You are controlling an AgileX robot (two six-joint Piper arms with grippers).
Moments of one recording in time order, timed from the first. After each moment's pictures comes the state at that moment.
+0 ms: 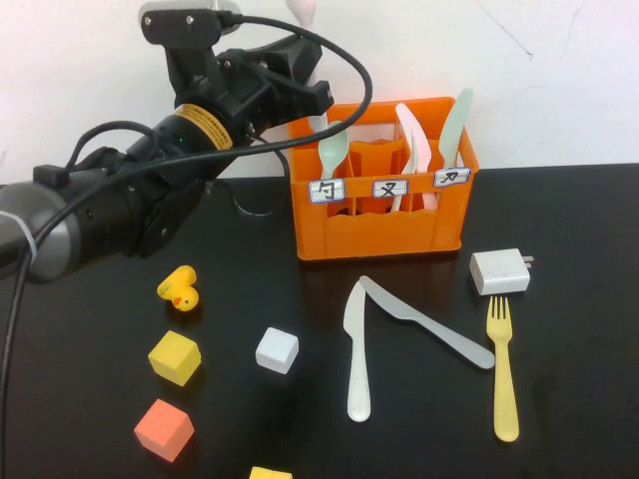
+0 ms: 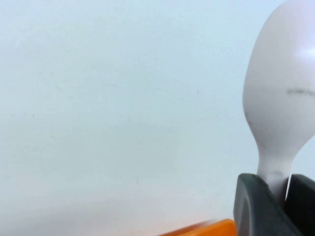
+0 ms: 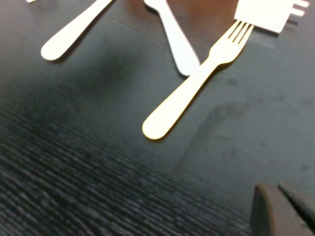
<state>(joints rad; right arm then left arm) 0.01 0.77 -0.38 0.70 0.64 -0.99 -0.34 1.80 -1.24 0.38 -0.65 -0.63</state>
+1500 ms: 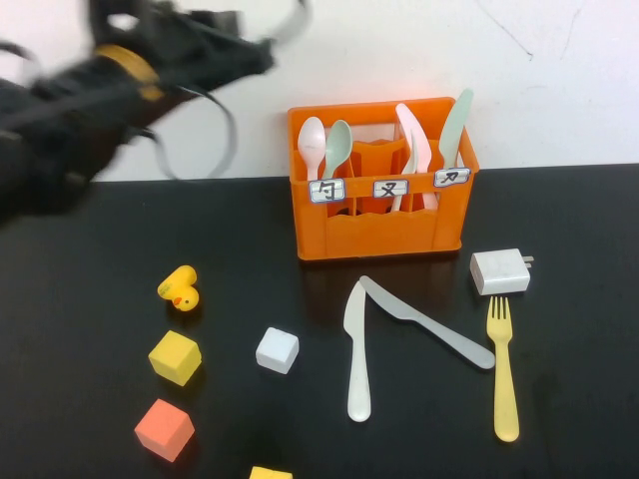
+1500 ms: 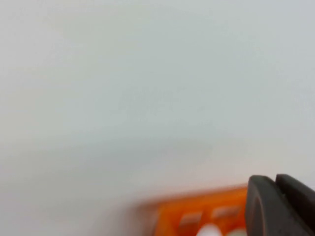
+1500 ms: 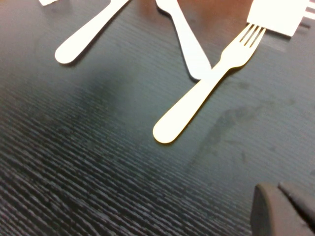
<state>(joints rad) 0.01 0.77 -0.38 0.73 0.65 -1.02 -0.34 1.51 -1.24 0.30 -0.11 -0.53</state>
